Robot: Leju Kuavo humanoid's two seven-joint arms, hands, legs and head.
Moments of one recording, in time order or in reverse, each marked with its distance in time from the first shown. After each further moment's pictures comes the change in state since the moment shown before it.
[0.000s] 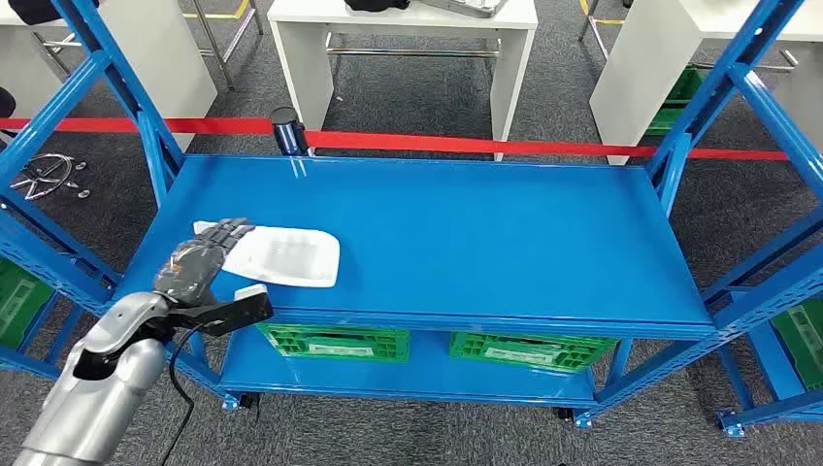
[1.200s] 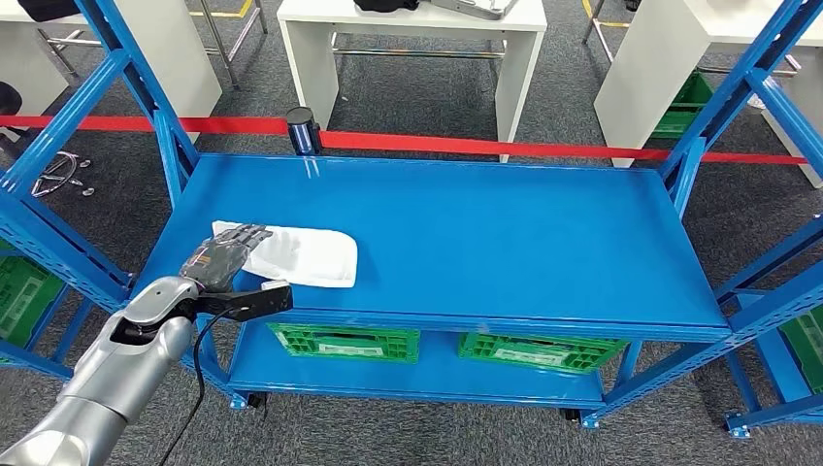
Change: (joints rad) left arm -0.167 -0.022 -0.127 0.324 -0.072 0.057 0.012; right arm 0.003 -0.004 0.014 0.008 -0.010 0.002 0.002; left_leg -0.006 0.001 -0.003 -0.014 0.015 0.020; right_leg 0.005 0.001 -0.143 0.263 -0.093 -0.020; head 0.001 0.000
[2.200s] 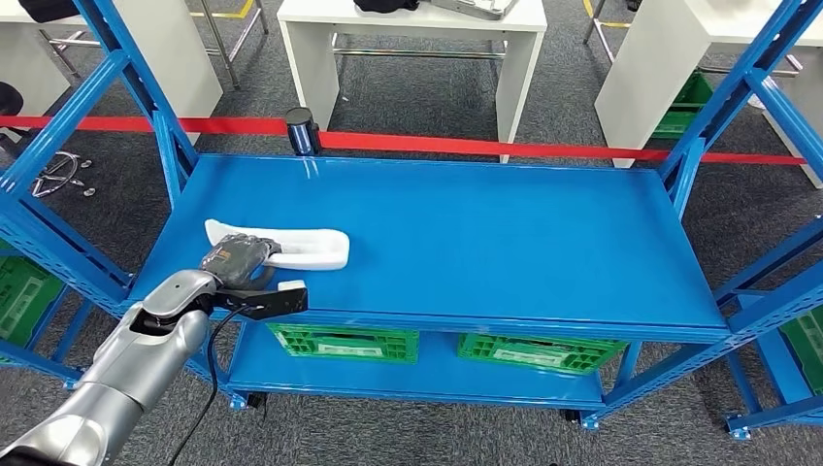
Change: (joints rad) left arm -0.059 -0.040 -0.051 0.086 -0.024 0.012 -0.043; right arm -0.009 0.013 0.021 0.001 -0.004 0.003 -0.002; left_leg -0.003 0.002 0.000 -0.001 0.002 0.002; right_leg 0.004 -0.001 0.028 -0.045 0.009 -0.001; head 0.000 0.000
